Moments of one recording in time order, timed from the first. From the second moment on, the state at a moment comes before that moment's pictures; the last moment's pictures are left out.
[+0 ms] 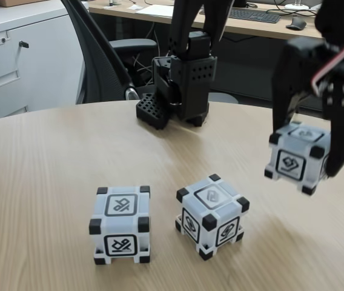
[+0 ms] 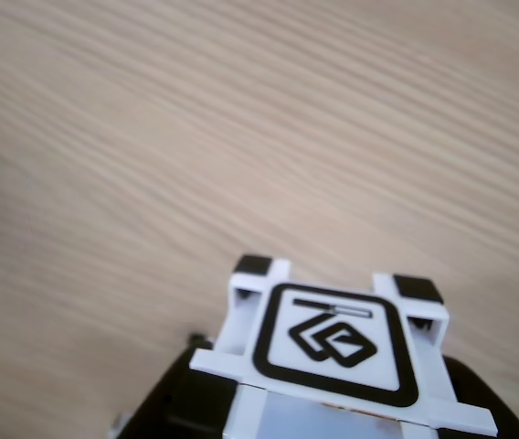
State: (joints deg) arm -22.9 83.8 84.8 98.4 -6.1
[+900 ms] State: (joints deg) arm -1.7 98.6 84.8 100.7 -16.7
